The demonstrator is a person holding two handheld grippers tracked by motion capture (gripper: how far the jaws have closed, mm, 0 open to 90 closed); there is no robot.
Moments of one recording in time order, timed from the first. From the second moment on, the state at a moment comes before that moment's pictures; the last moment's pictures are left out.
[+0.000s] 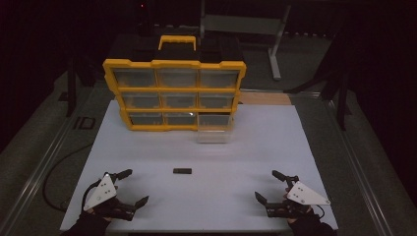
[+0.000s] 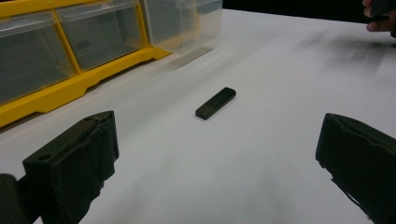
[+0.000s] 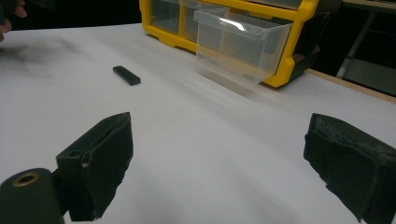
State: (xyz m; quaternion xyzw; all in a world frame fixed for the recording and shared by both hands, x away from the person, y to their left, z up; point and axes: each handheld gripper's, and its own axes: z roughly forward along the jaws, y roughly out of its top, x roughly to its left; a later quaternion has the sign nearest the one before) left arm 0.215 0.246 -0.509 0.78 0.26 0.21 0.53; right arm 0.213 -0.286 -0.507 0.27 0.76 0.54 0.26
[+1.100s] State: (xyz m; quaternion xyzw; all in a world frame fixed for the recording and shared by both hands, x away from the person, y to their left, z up) left arm 0.233 0.237 -0.464 0.81 0.22 0.19 0.50; right arm 0.211 -0.285 -0.504 0.27 0.75 0.55 0.26
